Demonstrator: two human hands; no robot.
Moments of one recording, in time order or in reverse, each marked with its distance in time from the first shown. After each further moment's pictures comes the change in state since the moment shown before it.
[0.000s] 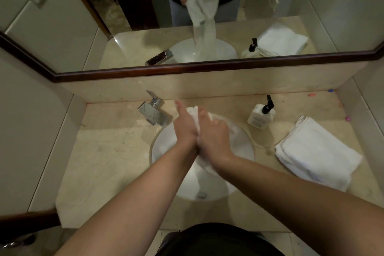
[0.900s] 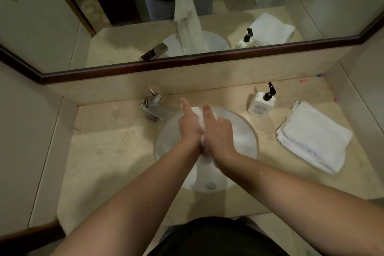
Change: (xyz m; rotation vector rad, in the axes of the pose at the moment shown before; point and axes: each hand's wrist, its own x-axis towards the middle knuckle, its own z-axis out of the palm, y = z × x) left_hand 0.005 0.005 -0.043 0.091 -0.160 -0.109; right_hand -0.036 -0.013 0.043 0.202 0.138 0.159
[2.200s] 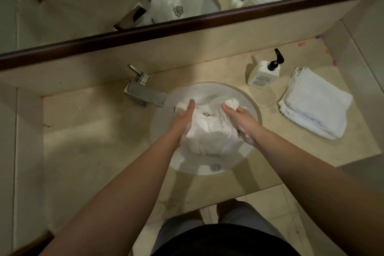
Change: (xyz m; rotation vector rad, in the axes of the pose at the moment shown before) left_hand 0.119 -0.049 -0.065 0.567 -0.186 -0.120; right_hand 0.111 0.122 -0.038 -0.024 -0.075 0.320
